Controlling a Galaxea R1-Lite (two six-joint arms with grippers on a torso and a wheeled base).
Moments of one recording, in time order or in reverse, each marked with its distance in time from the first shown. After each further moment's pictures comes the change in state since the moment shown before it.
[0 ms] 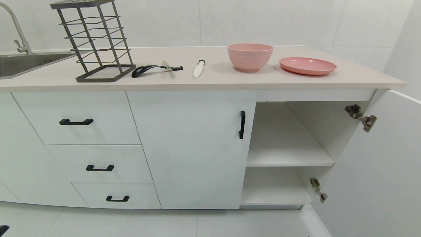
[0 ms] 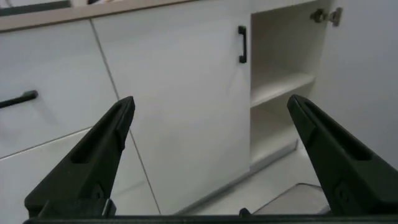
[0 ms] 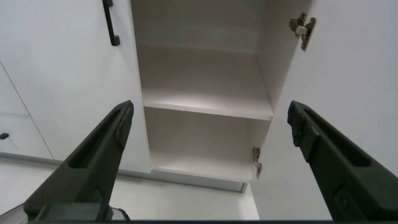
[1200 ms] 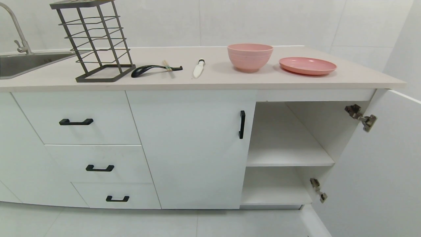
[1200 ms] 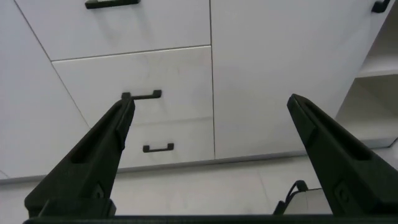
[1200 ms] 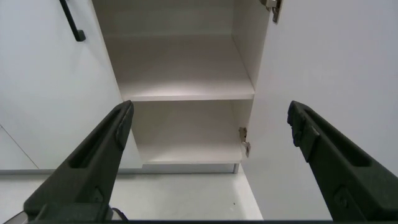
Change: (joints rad) left arm 0.038 -0.108 0.019 0.284 0.421 0.036; right arm 0.000 0.000 -0.001 0.055 -0.130 0.058
